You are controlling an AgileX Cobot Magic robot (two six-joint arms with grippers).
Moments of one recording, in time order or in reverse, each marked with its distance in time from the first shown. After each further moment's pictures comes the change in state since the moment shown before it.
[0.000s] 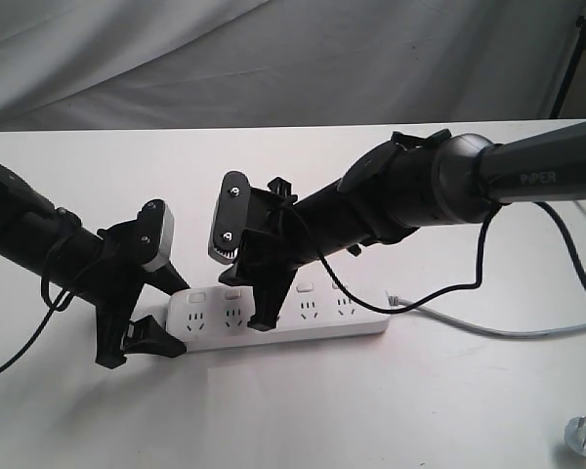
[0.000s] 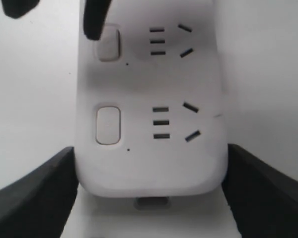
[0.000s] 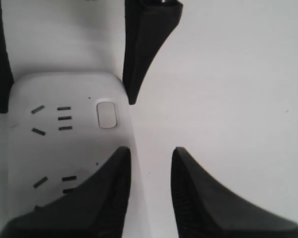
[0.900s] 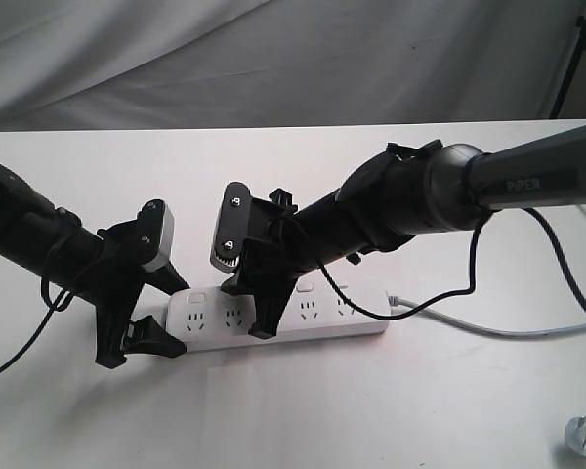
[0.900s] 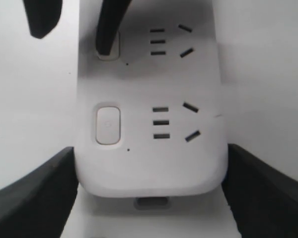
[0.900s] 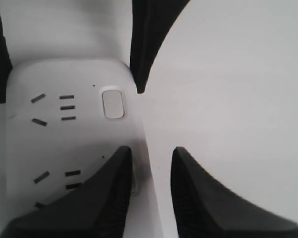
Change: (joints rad) left arm 0.000 0.000 0.000 0.000 0.000 0.000; right arm 0.000 0.035 0.000 0.003 -0.002 -0.002
